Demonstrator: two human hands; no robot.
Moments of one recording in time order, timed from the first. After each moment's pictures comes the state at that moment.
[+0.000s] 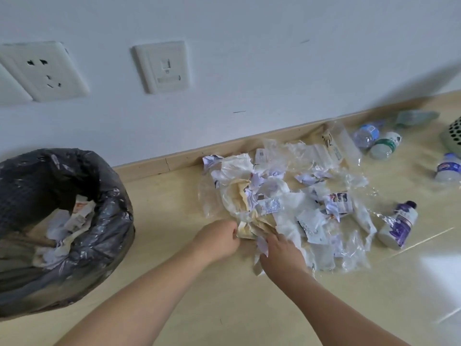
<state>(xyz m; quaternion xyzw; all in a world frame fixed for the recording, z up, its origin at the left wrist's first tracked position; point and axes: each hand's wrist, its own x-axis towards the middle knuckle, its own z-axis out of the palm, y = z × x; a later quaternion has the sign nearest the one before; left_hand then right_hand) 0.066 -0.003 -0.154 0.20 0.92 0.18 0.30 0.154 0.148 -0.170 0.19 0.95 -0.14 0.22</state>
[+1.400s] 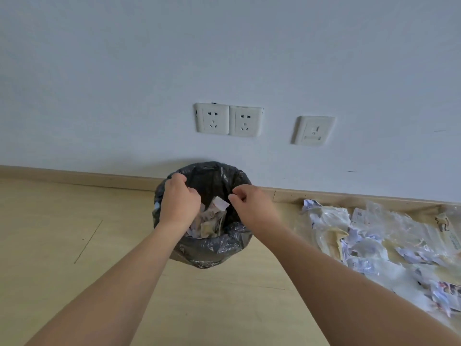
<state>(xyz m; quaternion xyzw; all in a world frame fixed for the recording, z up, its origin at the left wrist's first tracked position) 0.075 -0.275 0.002 -0.23 0.90 0.36 -0.11 0.051 -0.110 -0.004 -0.10 0.92 -0.37 0.05</state>
